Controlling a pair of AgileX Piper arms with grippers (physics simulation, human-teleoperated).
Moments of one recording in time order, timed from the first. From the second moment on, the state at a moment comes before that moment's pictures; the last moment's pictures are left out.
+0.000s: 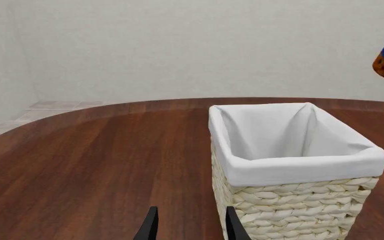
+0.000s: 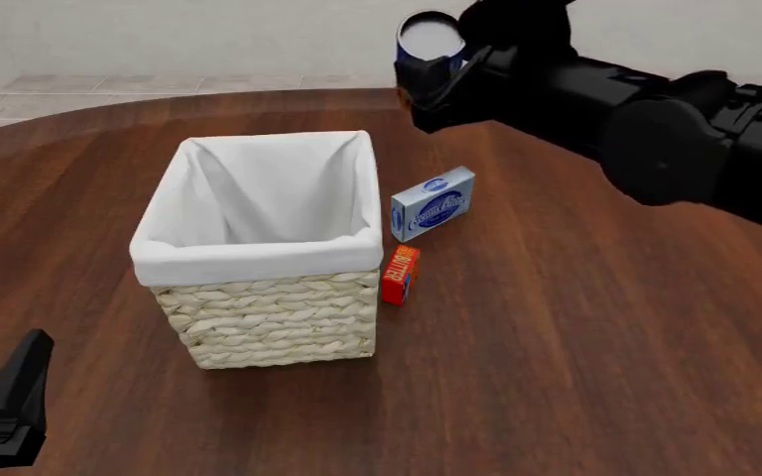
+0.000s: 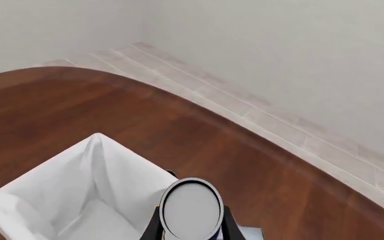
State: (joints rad) left arm 0.00 0.00 -0.01 0.01 0.00; right arm 0.58 1.42 -1.18 -0.04 -0.20
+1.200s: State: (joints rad) left arm 0.00 0.00 -0.01 0.01 0.00; right arm 0.68 1.59 -1.32 -0.05 -0.16
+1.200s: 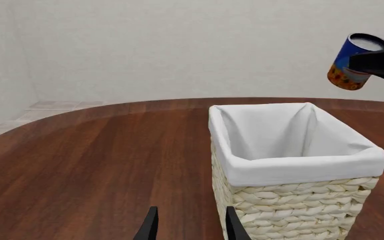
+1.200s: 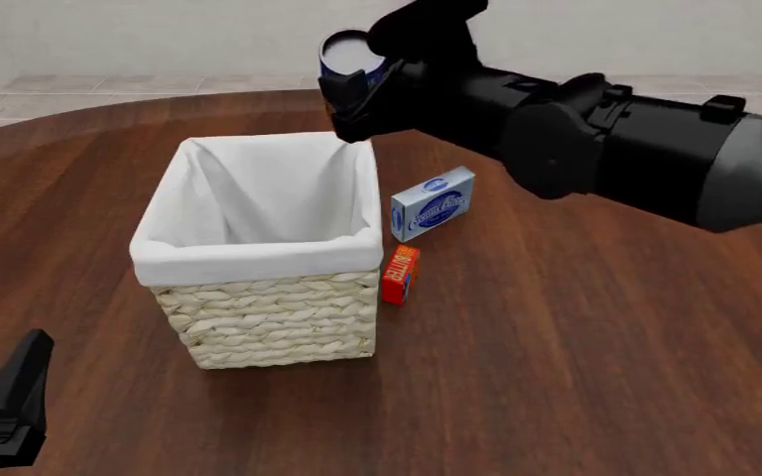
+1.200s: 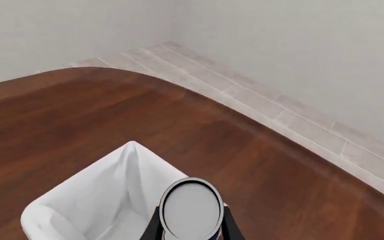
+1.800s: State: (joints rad) left arm 0.00 0.00 -0.01 0.01 0.00; right arm 0.73 1.65 -1.37 -0.05 -0.13
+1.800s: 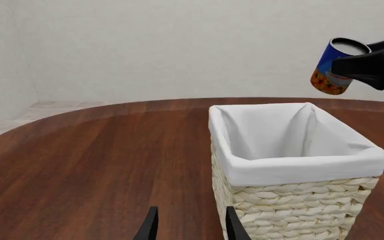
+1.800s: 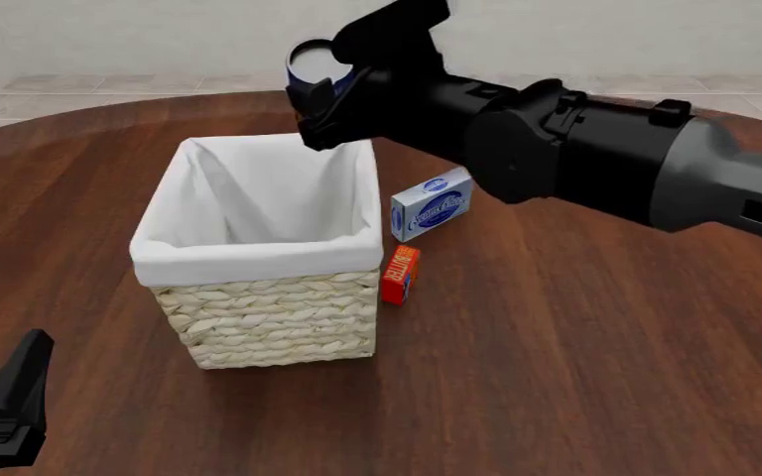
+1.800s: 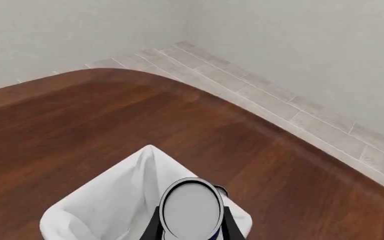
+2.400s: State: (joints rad) left arm 0.00 0.00 -0.01 0.01 0.00; right arm 0.76 1.71 -1.38 -0.07 -0.11
